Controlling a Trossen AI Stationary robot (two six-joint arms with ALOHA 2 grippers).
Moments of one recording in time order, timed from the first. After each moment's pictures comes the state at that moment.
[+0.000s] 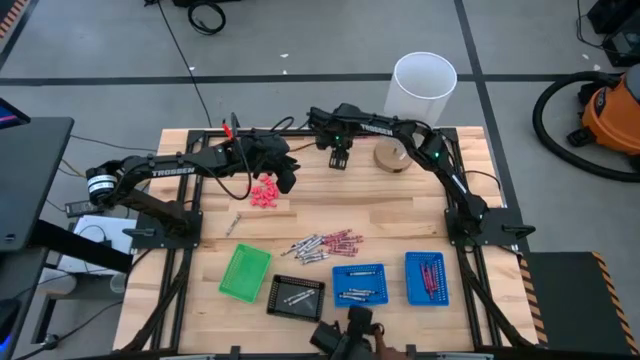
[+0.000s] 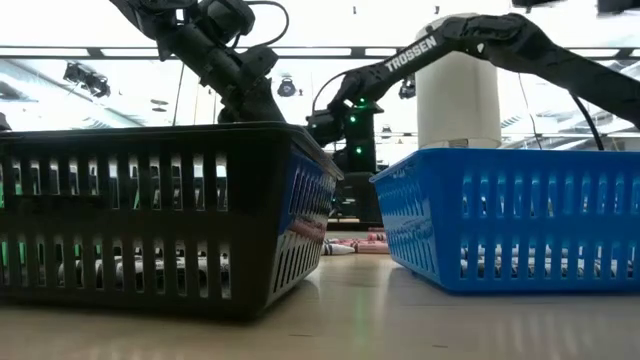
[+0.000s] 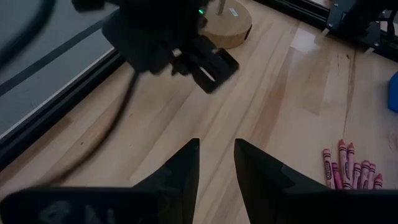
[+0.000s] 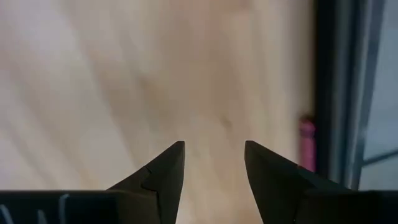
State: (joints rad) left arm 0.40 1.33 0.89 -0.15 0.01 -0.17; right arm -0.56 2.37 2.06 -1.18 0.20 -0.29
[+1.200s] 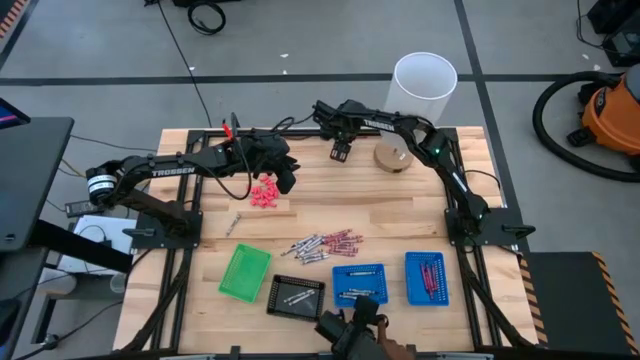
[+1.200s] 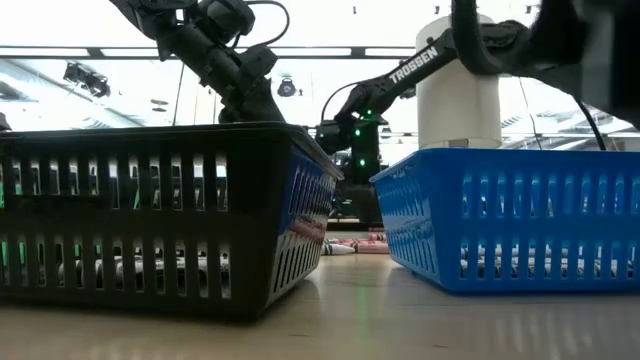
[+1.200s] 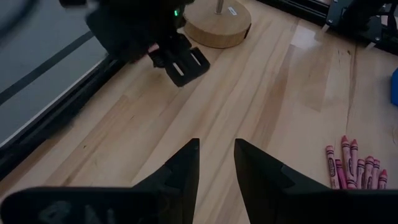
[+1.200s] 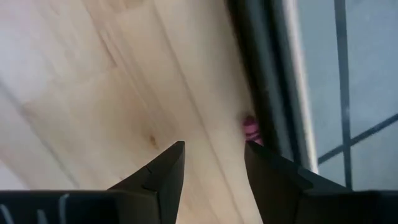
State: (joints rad) left arm 0.40 1.33 0.89 -0.15 0.01 -0.14; right arm -0.61 2.38 2.02 -1.07 0.29 -0.24
